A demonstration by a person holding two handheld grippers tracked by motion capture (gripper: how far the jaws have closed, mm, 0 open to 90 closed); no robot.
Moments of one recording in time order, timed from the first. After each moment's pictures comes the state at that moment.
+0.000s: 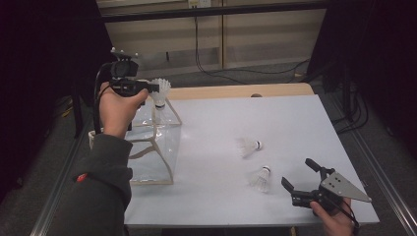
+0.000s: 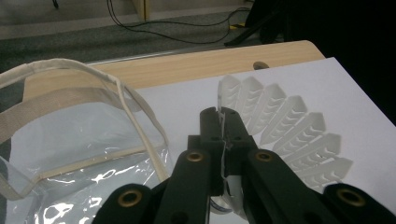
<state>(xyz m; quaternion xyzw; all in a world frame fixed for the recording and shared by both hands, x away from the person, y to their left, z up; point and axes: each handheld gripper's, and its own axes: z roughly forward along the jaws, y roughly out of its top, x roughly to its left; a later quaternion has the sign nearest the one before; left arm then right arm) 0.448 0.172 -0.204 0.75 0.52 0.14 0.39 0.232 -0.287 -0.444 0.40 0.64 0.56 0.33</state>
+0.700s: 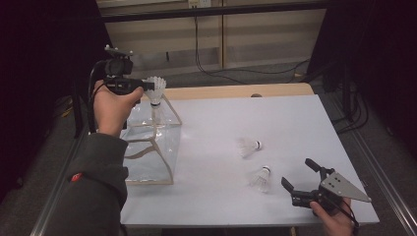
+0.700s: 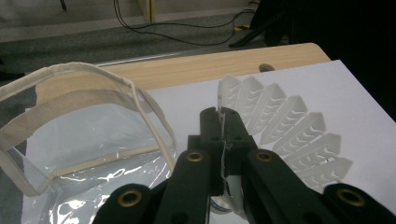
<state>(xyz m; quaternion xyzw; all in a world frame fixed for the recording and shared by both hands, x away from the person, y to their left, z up) 0.448 0.181 -0.198 0.75 0.52 0.15 0.39 0.232 -0.287 -0.444 0.40 0.64 0.56 0.33</state>
